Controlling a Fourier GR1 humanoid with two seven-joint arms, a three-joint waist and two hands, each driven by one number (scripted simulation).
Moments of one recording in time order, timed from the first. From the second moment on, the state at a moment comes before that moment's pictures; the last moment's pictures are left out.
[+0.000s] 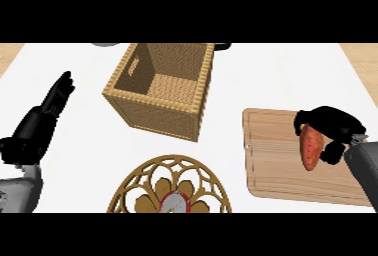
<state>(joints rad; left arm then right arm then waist) -0.17 0.33 0.07 -1.56 -0.09 -0.07 -0.02 -0.44 -0.55 0.19 -1.01 1.08 0.37 -0.37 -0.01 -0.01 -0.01</state>
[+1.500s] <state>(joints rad) -0.20 0.30 0.06 -1.53 -0.12 -0.07 -0.03 -1.07 -0.15 -0.17 -1.56 0.63 0.34 0.59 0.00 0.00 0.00</state>
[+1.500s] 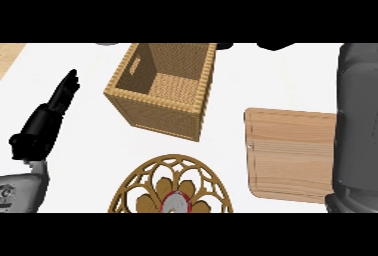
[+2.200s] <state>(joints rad) -0.24 0.29 0.06 -1.53 -0.13 -0.08 0.00 -1.43 -0.02 -0.09 -1.17 0.61 0.27 0.80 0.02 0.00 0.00</state>
